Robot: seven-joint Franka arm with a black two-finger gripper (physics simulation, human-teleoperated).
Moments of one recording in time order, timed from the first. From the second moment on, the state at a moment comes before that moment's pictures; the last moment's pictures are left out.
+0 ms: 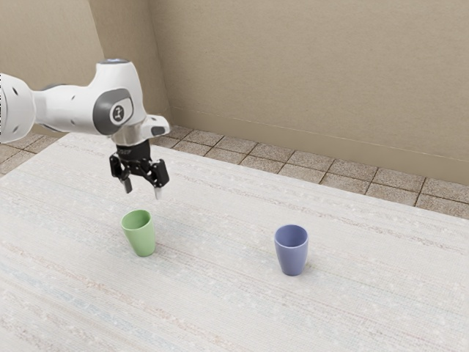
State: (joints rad) arm 0.09 0.25 0.05 -1.84 -0.03 1.99 0.05
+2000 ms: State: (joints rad) arm 0.04 0.18 0.04 -2.00 -0.01 2.08 -0.01
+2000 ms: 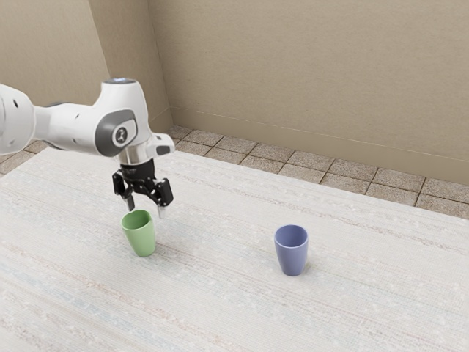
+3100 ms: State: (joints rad) arm 0.04 0.25 0.04 -2.06 -0.02 2.15 -0.04
